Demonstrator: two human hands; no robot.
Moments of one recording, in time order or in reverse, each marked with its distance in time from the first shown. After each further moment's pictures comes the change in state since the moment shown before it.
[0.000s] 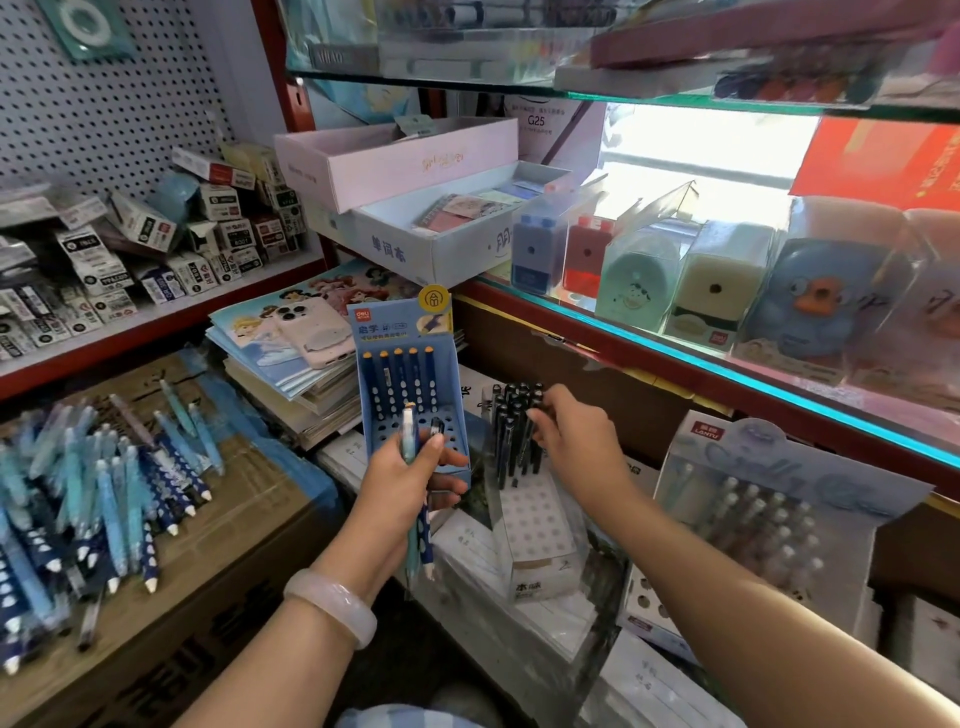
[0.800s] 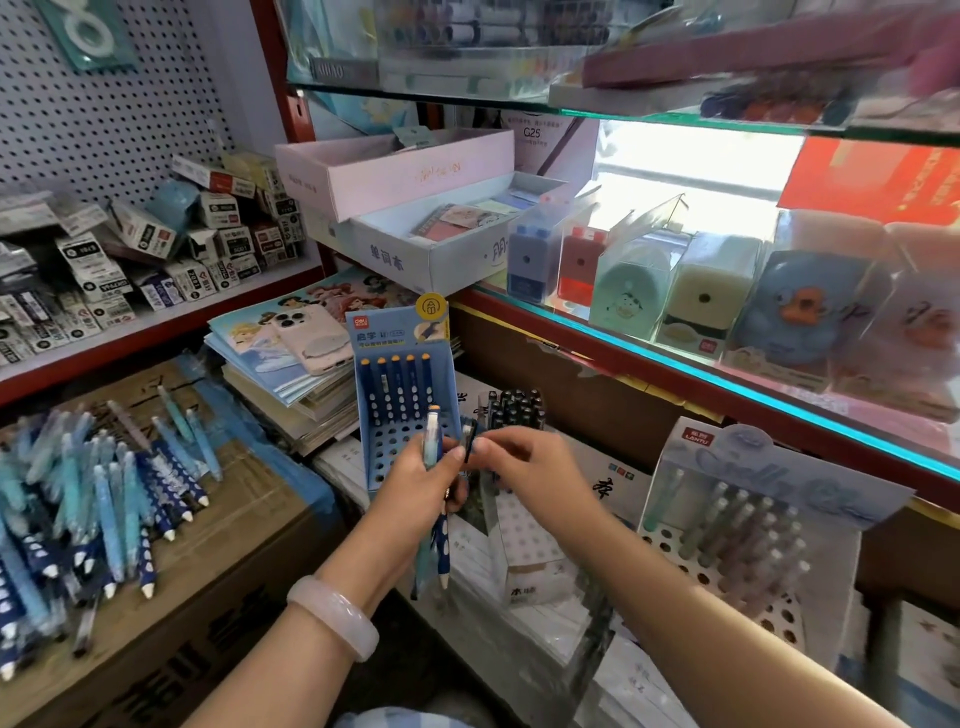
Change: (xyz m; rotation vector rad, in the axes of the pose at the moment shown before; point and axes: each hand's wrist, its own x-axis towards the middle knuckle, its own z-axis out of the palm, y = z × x) left_hand -0.009 0.003 0.009 0.234 -0.119 0.067; right_hand -0.027 -0.029 0.006 0.551 -0.218 0.061
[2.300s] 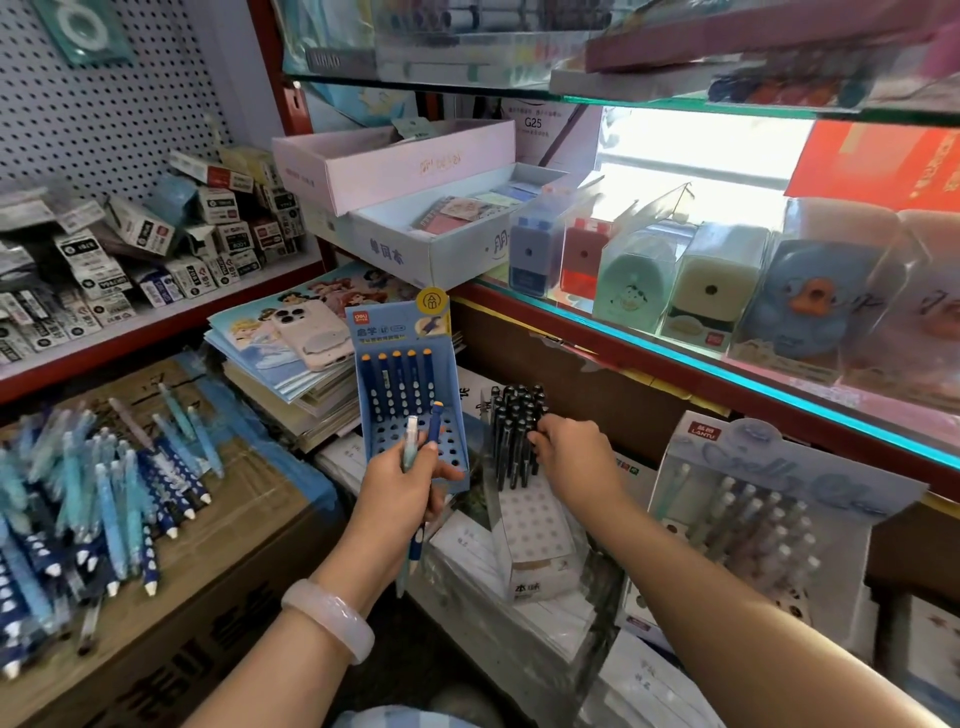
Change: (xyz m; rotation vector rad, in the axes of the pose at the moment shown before) left_hand 0.004 -0.008 -0.009 -0.052 0.156 -0.032; right_hand 0.029 0.036 -0.021 -0.702 0.137 0.049
